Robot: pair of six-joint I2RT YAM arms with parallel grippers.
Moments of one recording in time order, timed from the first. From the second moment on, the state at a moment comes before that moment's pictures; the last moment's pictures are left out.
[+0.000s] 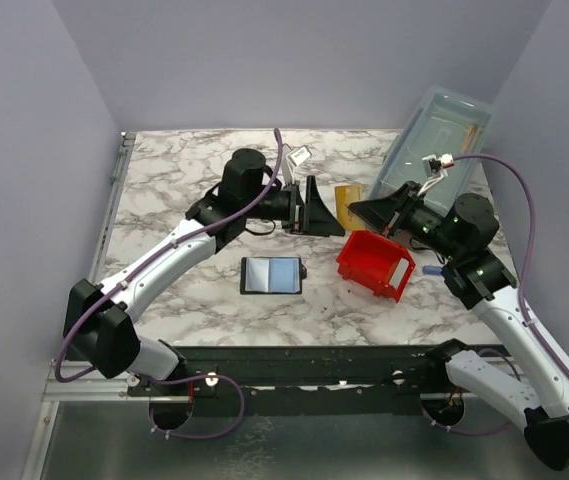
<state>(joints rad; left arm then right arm) -0.64 1.44 1.25 -0.16 0.86 -0.78 0.41 0.87 0.87 -0.01 -0.42 0.68</state>
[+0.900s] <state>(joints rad) -0.62 1.35 1.17 0.30 0.80 -1.08 0.41 0.86 0.76 0.38 -0.48 0.91</state>
